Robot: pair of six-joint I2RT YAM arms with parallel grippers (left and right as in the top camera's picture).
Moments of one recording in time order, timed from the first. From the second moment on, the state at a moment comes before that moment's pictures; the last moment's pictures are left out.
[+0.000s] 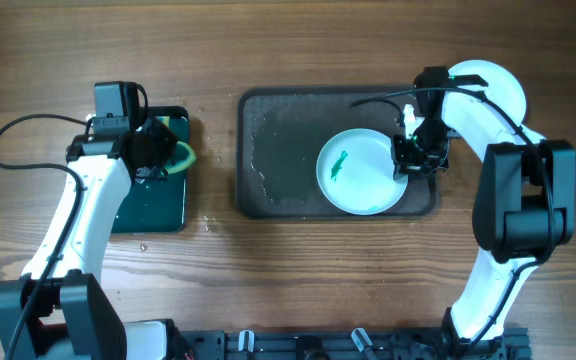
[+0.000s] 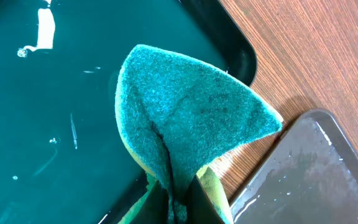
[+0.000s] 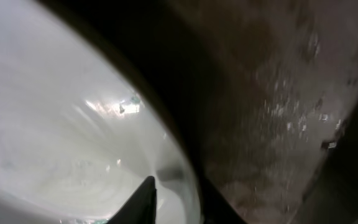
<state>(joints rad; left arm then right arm) 0.06 1.53 1.05 -0.63 0.05 -0.78 0.06 2.07 1.41 -1.09 -0.19 0.09</state>
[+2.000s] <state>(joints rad) 0.20 1.78 1.05 -0.54 -0.11 -0.71 0.23 2.07 1.41 -0.59 -0.27 -0.01</state>
